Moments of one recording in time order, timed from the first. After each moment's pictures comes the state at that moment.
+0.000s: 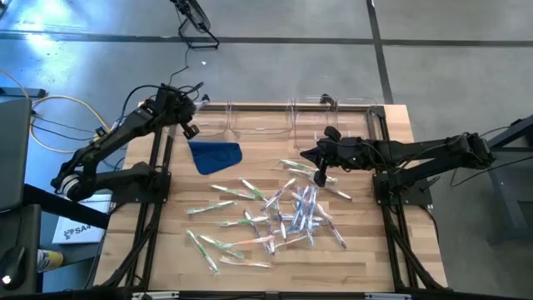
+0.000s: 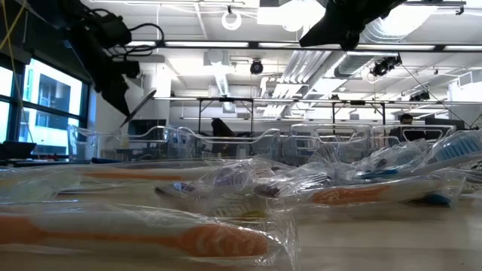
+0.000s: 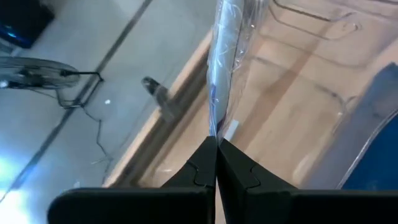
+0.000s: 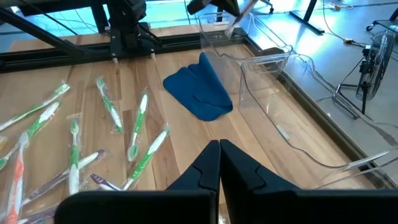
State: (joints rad) left arm 0.99 0.99 0.74 -0.52 -0.09 0.49; right arm 0.01 1.09 0.81 -0.15 0.29 0.13
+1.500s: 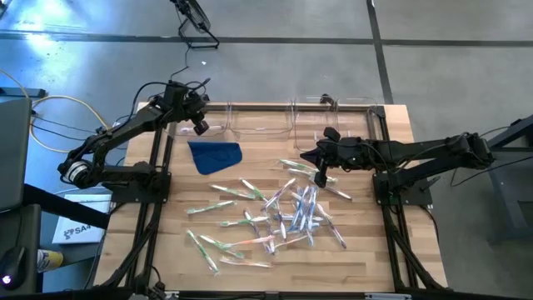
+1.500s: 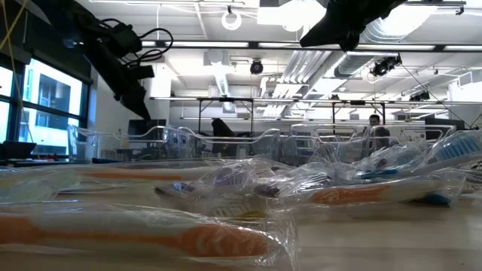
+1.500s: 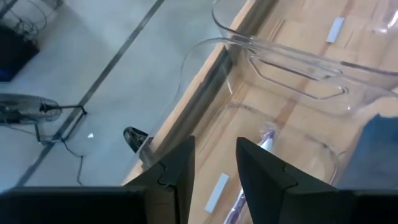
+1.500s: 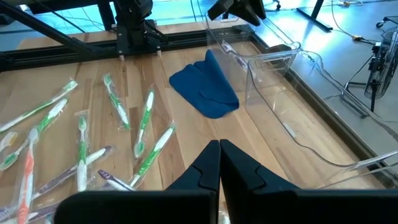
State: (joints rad) left arm 0.99 1.12 0.74 -0.29 0.04 0.51; right arm 0.01 1.09 0.81 -0.16 0.26 0.13
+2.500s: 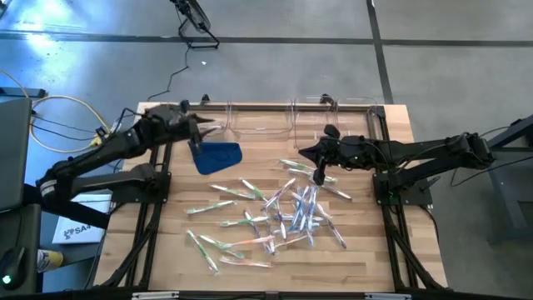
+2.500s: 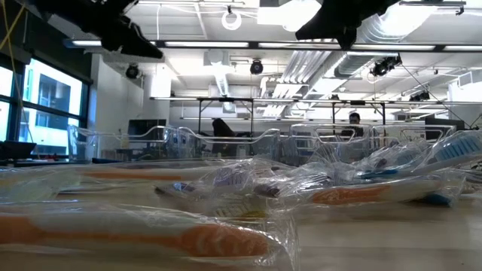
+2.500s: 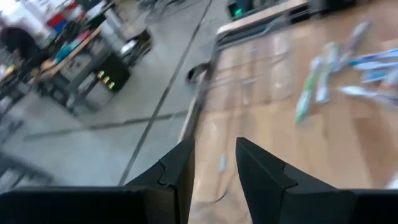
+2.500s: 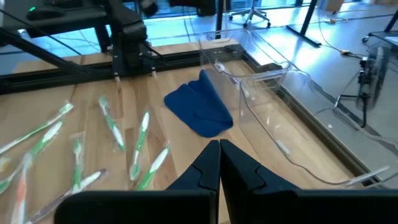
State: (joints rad) left arm 0.50 0.67 0.66 -0.23 0.03 0.54; right arm 0.01 1.09 0.81 -0.09 0.30 0.13
